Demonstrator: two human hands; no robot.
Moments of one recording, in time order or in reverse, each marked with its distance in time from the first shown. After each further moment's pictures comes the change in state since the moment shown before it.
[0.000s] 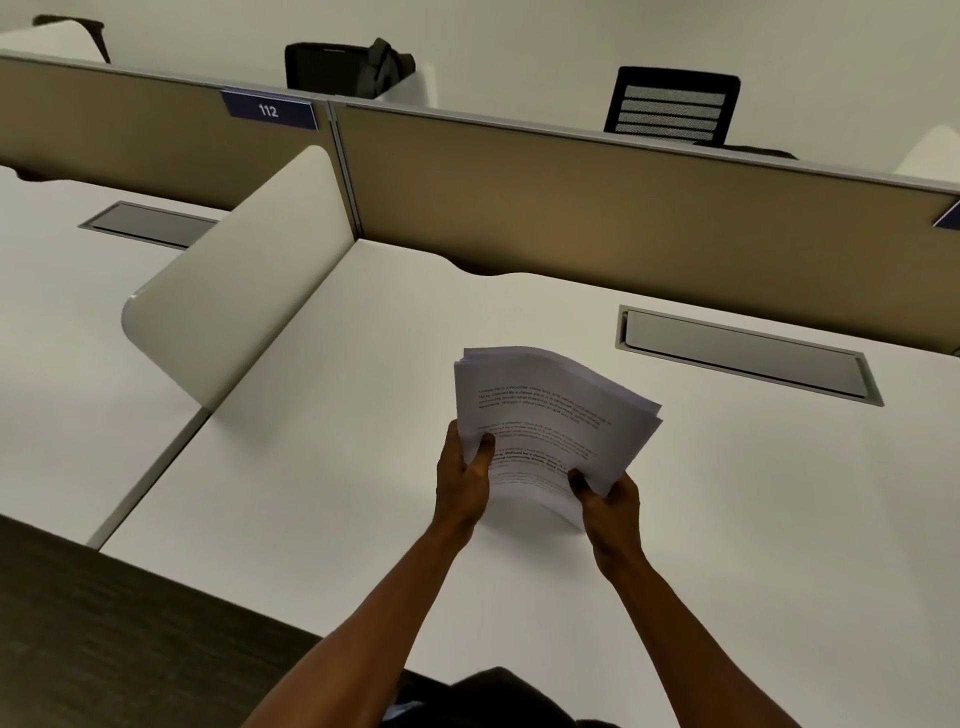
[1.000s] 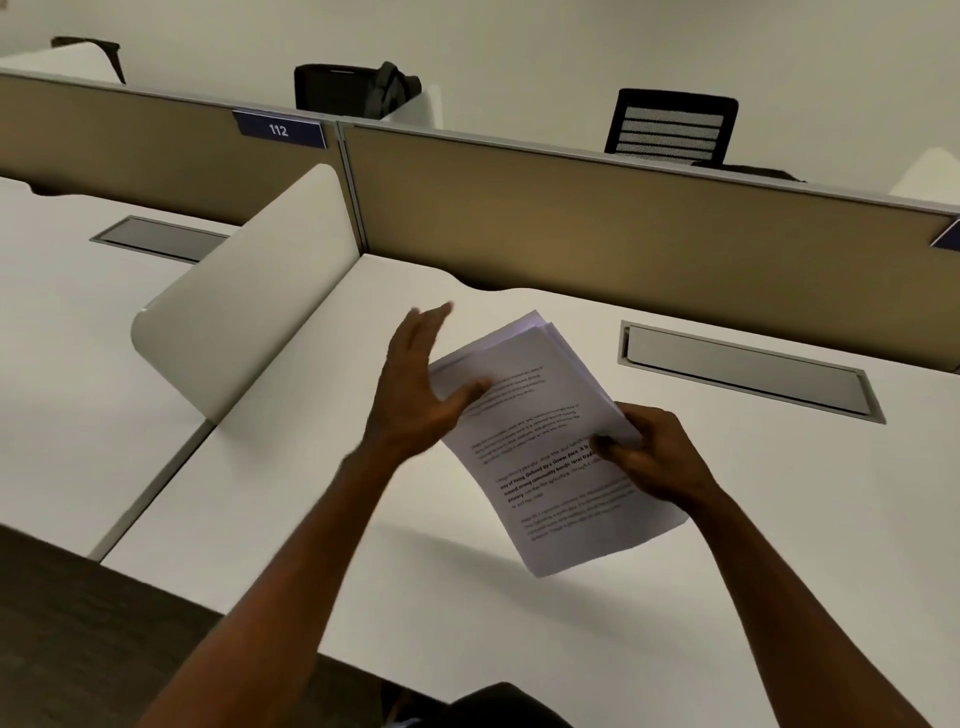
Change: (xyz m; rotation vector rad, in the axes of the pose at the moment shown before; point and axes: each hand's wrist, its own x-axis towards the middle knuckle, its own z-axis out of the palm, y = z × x) left_hand 0.047 0.121 -0.057 0.722 -0.055 0.484; right_hand 0.046 -0.116 -0.030 -0.704 -0.424 -0.403
